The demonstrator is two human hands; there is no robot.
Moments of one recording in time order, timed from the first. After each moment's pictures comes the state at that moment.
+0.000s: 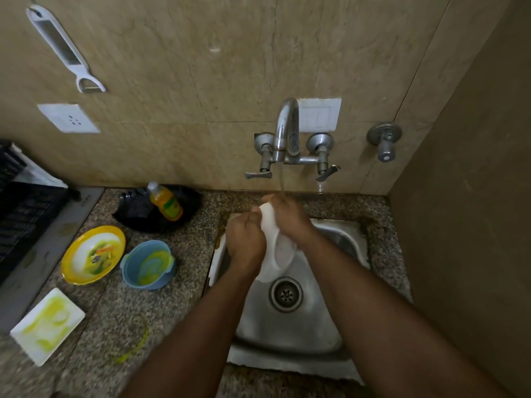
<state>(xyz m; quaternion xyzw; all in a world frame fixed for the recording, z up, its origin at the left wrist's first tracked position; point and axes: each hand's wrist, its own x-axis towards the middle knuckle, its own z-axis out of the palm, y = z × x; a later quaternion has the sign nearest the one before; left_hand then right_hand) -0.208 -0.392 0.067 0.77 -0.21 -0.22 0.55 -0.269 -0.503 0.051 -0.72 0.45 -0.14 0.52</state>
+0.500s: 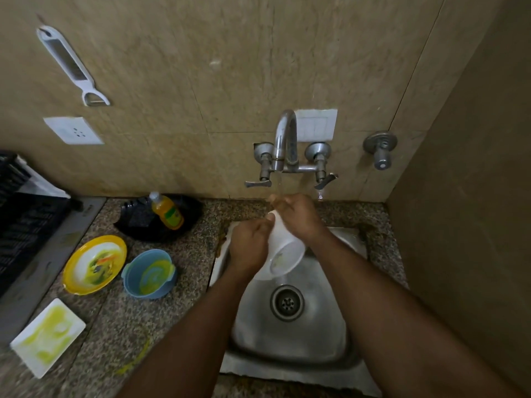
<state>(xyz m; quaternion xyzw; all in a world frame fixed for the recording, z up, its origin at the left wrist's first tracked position) -0.198 -0.392 0.070 0.75 -0.35 -0.26 0.49 -0.289 -0.518 0.067 -0.76 0.39 -0.27 0.45</state>
